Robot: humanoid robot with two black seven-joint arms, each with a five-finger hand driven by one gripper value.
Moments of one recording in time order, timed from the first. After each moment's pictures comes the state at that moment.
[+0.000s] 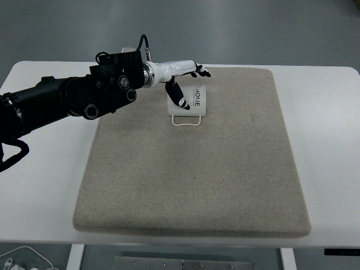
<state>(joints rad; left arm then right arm) -1.31 0.14 0.03 -0.73 1.01 -0.07 -0.08 0.02 0.00 0.00 0.15 0.02 0.04 -0.23</state>
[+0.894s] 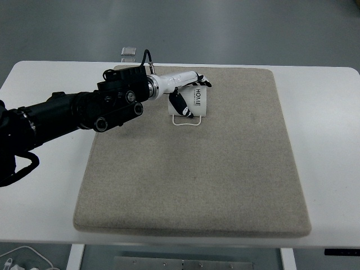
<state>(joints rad) -1.25 0.10 0.03 -0.69 1.01 -0.01 -0.08 0.02 0.00 0.00 0.15 0.02 0.04 -0.23</state>
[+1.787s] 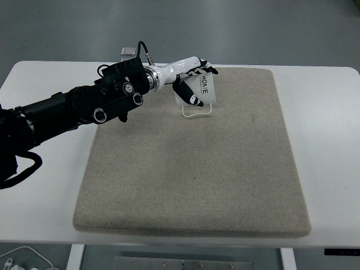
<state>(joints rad) -1.24 0.11 -0.06 -0.69 0.87 0.01 -0.18 0.02 0.00 0.00 0.15 0.02 0.04 -0.23</state>
